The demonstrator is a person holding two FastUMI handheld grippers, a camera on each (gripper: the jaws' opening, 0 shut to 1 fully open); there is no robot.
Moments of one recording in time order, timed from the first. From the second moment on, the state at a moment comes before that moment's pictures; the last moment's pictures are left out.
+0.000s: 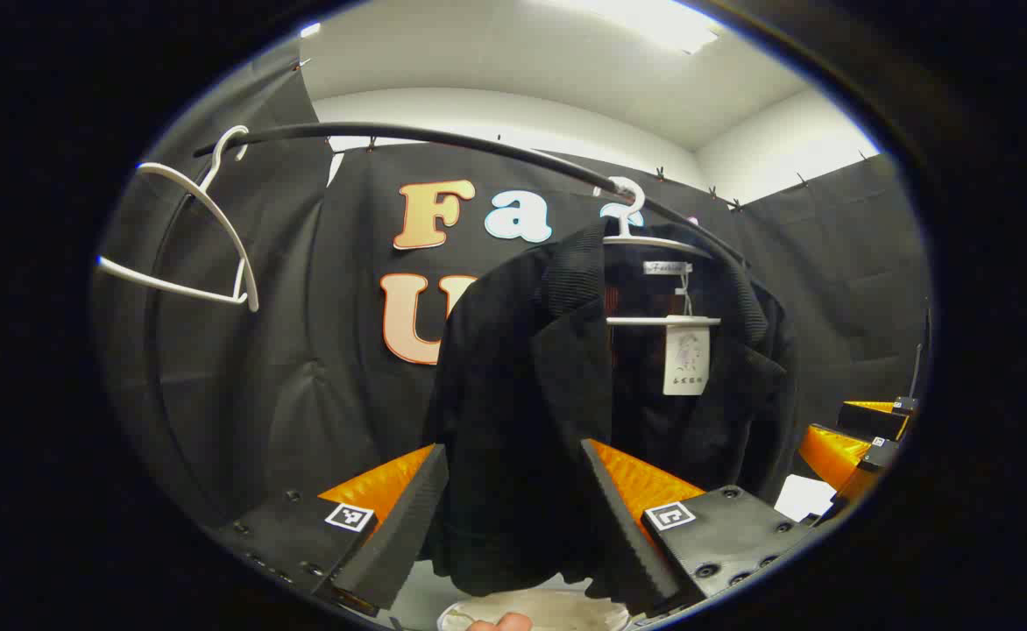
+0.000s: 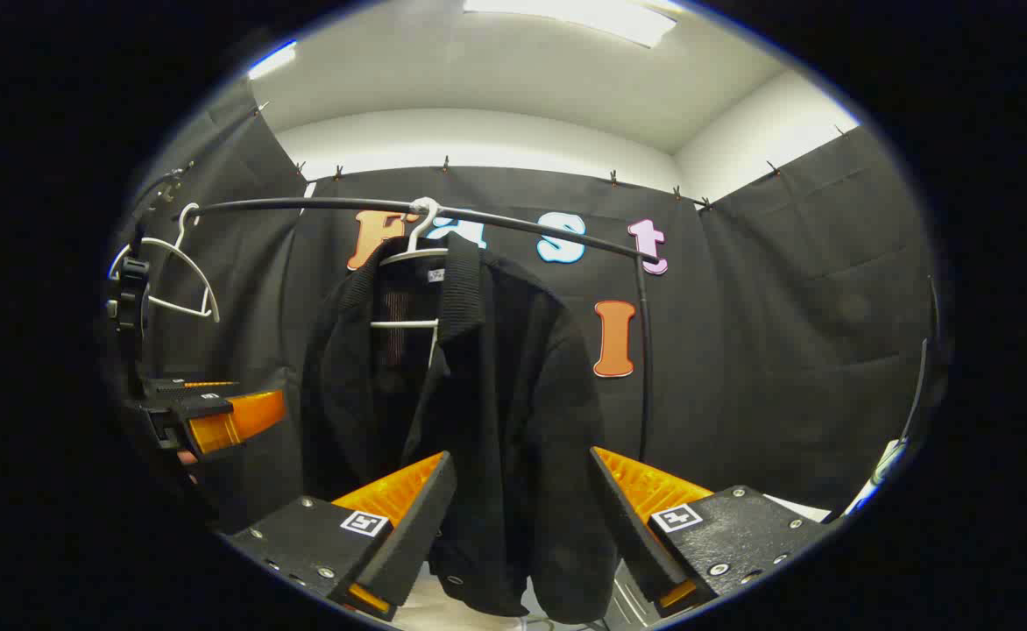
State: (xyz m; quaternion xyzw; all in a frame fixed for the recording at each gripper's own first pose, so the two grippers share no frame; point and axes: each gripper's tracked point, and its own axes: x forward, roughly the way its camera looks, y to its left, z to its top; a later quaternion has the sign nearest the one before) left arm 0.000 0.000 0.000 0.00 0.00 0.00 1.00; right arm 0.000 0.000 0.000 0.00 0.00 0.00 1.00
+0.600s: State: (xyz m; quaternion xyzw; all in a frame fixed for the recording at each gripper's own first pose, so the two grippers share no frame) left arm -0.001 0.015 -0.004 -0.01 -0.01 0.02 1.00; right arm 0.009 0.020 -0.008 0.00 0.01 0.03 1.00
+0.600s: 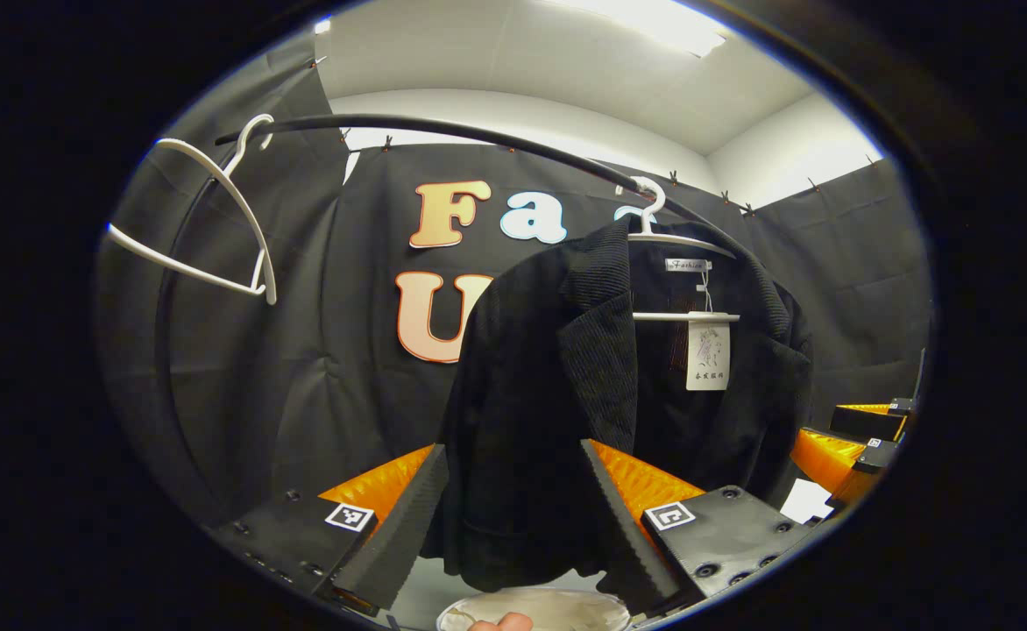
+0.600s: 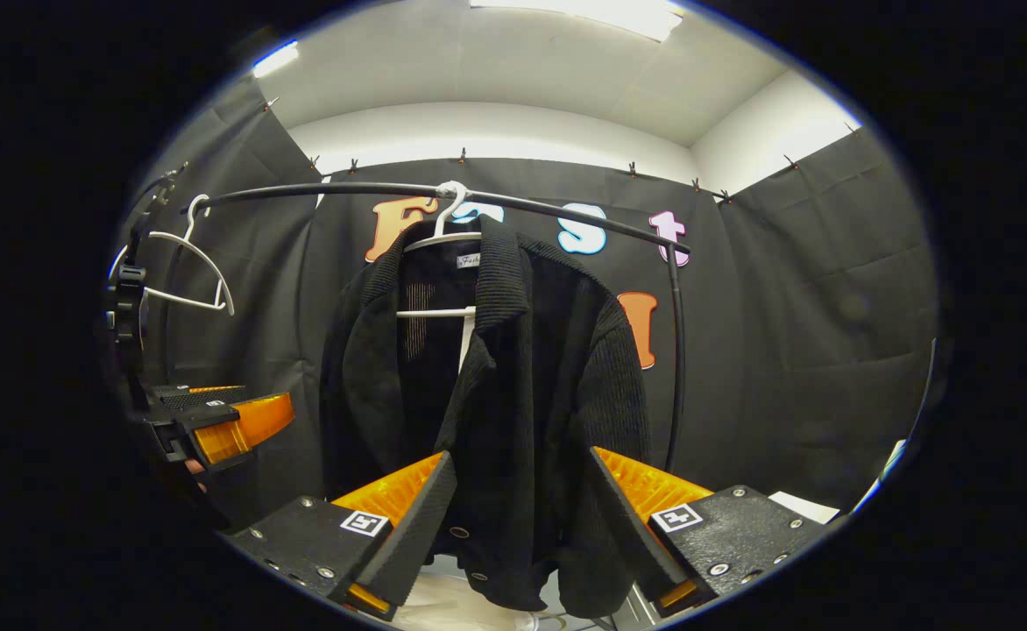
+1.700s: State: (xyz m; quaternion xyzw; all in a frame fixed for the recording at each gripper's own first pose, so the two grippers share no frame) left arm 0.002 0.044 -0.008 -0.01 0.01 0.00 1.00; right arm 0.031 0.070 -0.023 0.01 0.02 -0.02 1.00
